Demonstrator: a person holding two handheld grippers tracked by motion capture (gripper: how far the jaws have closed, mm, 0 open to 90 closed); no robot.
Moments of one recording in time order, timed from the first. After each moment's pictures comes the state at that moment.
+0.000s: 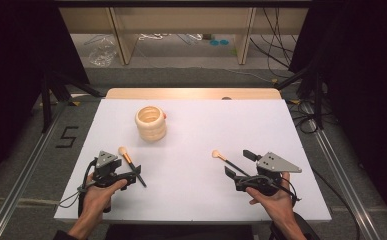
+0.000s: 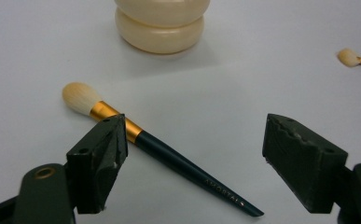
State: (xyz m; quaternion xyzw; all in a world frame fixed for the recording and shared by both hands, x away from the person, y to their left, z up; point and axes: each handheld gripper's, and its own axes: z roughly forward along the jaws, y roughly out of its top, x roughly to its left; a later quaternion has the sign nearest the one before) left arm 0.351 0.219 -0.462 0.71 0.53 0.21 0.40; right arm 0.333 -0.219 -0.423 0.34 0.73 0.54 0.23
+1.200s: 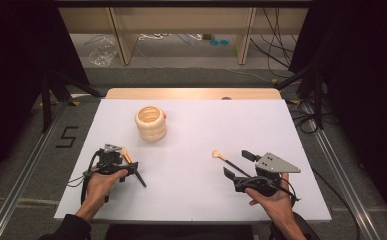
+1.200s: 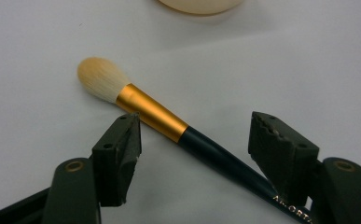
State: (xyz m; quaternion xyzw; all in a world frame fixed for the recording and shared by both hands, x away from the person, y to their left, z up) left arm 0.394 0.230 -0.479 0.75 0.55 0.17 0.33; right arm 0.333 -0.217 -0.423 0.32 0.74 0.55 0.23
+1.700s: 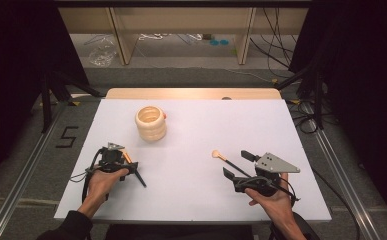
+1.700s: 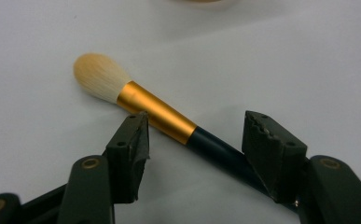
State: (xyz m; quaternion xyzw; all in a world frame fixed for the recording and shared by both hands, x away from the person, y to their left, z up) left arm 0.405 0.228 -0.486 0.76 0.55 0.17 0.31; right arm 0.333 -0.216 -0.424 0.32 0.74 0.55 0.22
